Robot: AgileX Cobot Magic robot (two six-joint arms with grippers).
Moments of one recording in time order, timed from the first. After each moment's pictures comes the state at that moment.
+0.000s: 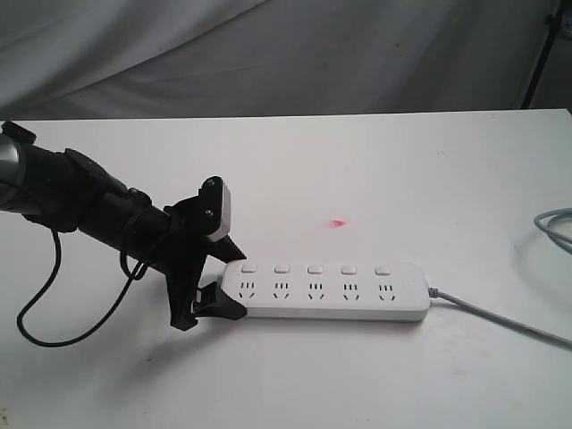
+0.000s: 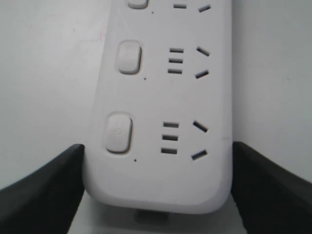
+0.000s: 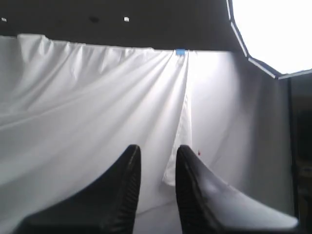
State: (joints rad) left arm -0.31 2.06 -1.06 -1.13 0.73 2.09; right arm -0.11 0.00 0.00 0.01 -0.47 -0.11
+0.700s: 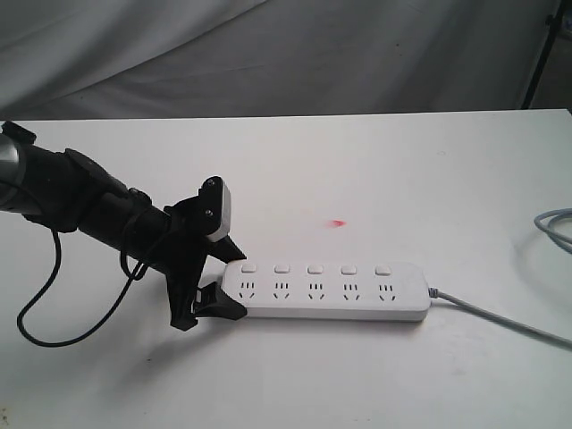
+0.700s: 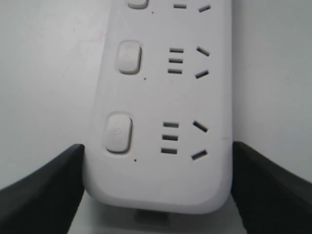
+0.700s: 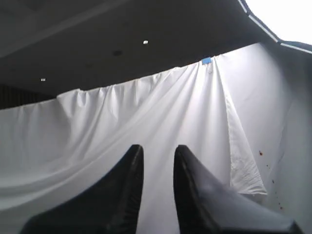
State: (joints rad) left arm -0.31 2.06 -1.06 -1.13 0.73 2.09; right arm -0.11 0.22 -0.29 -0.14 -0.39 0.39
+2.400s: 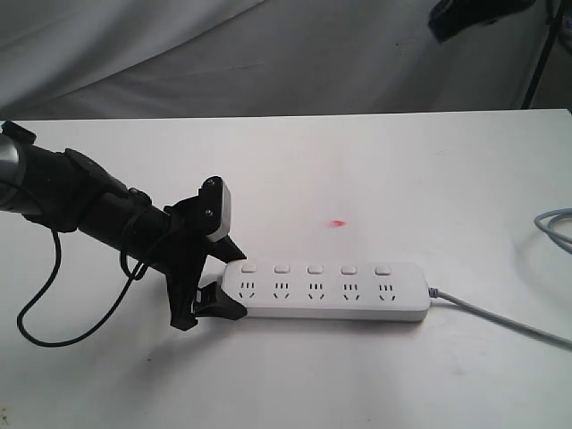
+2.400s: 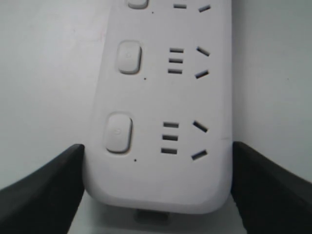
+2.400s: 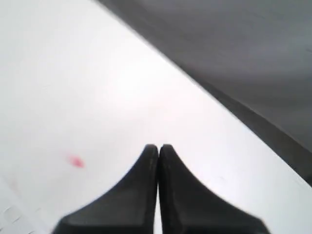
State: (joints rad) left arm -0.31 2.06 -1.06 -1.13 0.73 2.09; right arm -0.10 1.70 -1.65 0.30 0.87 -0.79
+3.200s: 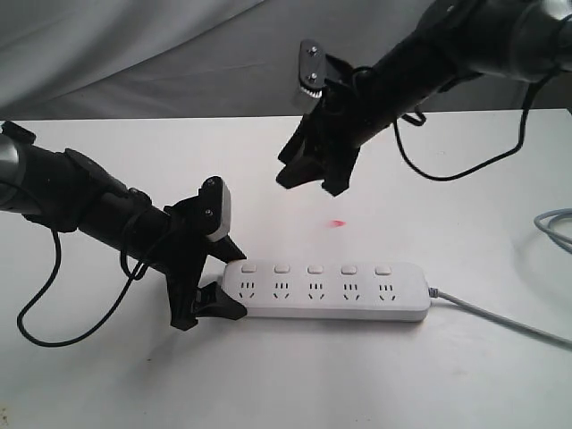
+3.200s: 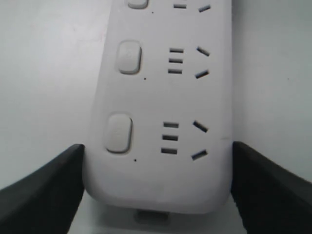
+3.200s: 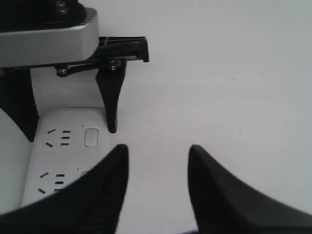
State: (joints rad) left arm -0.31 2.06 -1.06 -1.13 0.73 2.09; right arm 0.06 2.10 -1.68 0.80 1.03 -1.57
